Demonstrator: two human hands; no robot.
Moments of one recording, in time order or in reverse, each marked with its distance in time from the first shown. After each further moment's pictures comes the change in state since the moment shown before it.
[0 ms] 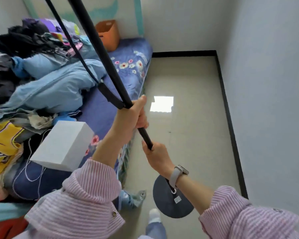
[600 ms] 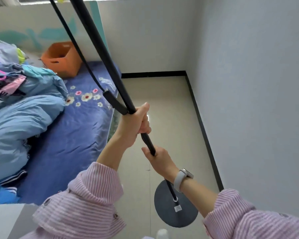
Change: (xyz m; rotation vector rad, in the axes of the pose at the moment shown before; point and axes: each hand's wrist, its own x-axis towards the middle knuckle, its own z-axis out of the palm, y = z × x) left_hand 0.352 0.019 0.069 -0.039 -0.209 -0.045; right_hand 0.299 0.023 -0.162 -0.013 0.092 0.095
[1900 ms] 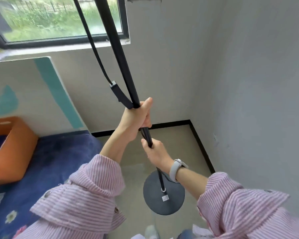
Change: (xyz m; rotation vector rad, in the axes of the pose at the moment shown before) left_hand 0.906 0.164 -0.126 0.131 -0.053 0.020; right_hand 0.908 -0.105 -0.195 0.100 0.181 0.045
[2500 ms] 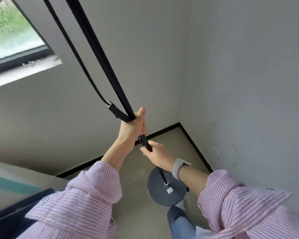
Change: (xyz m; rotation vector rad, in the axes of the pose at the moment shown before) left_hand 0.379 -0.055 0.116 0.130 -0.055 -0.184; right_hand 0.325 0.091 -0.160 -0.073 0.006 0.201
